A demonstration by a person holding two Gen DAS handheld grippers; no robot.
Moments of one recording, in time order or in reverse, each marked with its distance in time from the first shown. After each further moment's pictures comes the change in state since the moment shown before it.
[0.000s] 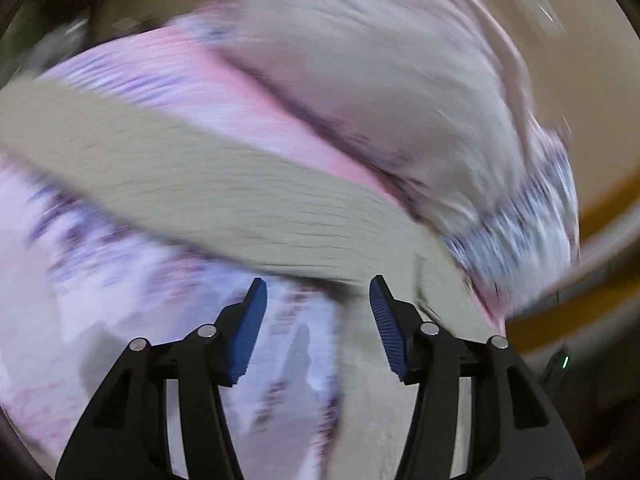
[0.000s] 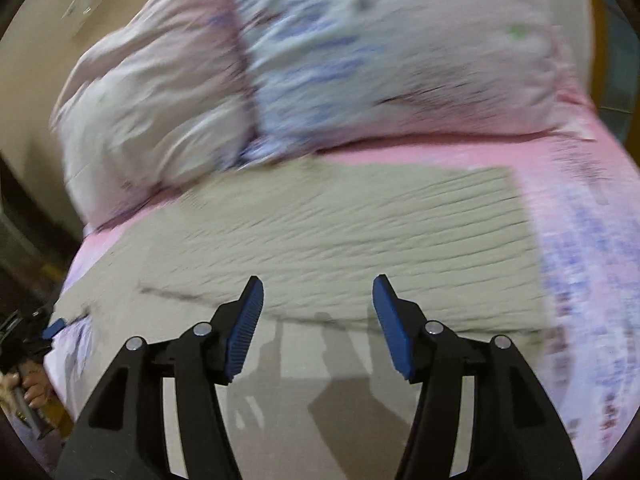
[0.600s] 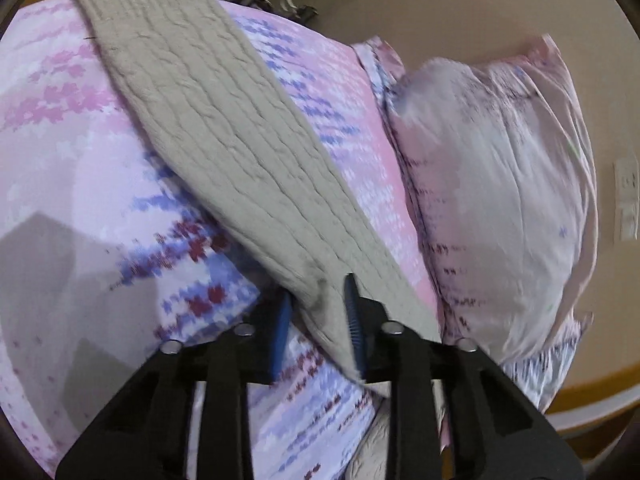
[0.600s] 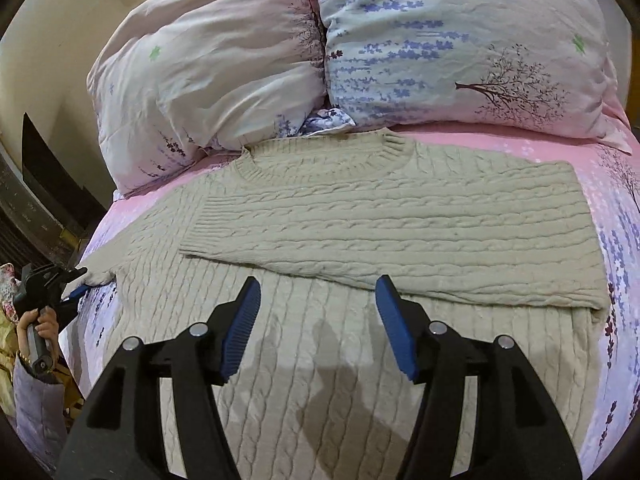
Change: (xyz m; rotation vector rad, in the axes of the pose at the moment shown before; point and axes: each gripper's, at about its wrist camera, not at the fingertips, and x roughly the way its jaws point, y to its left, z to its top) left arm 0.003 0.090 0.039 -0.495 -0.144 0.049; right arm 0.003 0.044 -0.014 -0.081 0.033 0.061
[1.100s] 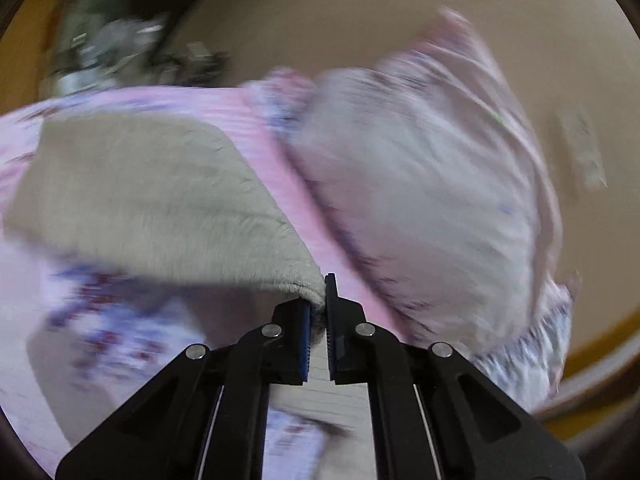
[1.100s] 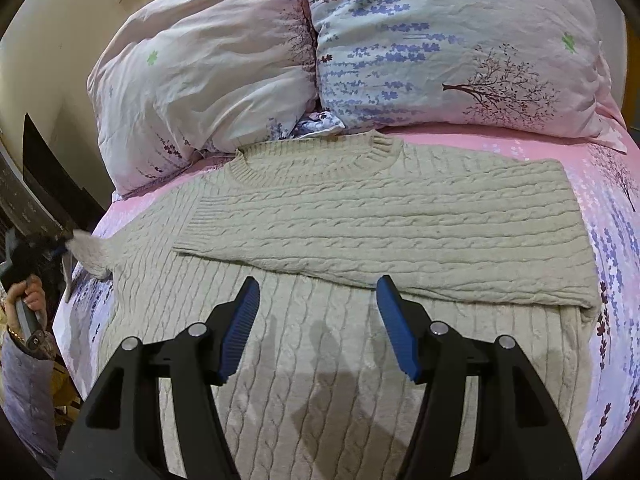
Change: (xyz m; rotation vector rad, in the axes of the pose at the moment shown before) left arm -0.015 -0.088 -0.016 0.280 -0.088 -0.136; right arm -0.007 -0.012 -0.004 0.000 -0.019 -0.006
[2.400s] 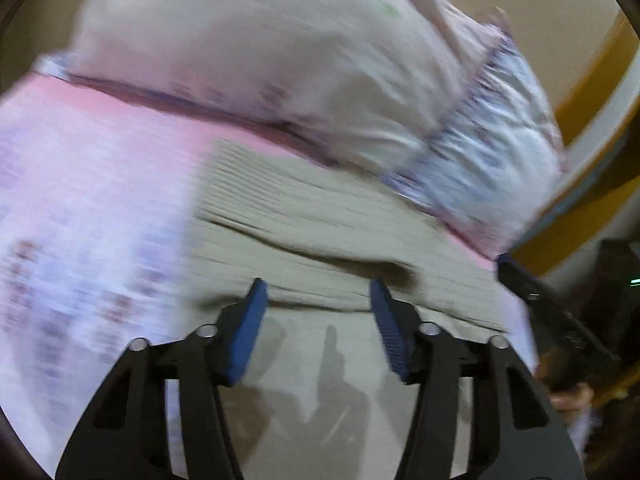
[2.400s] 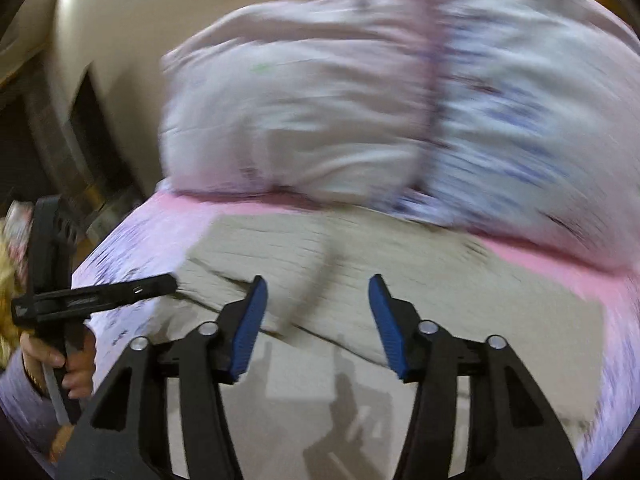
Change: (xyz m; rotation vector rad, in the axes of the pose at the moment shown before) left arm 0.056 -0.085 -0.136 0.558 0.340 -0.027; right arm 0.006 0.103 0.047 -0.320 -0.093 0.110
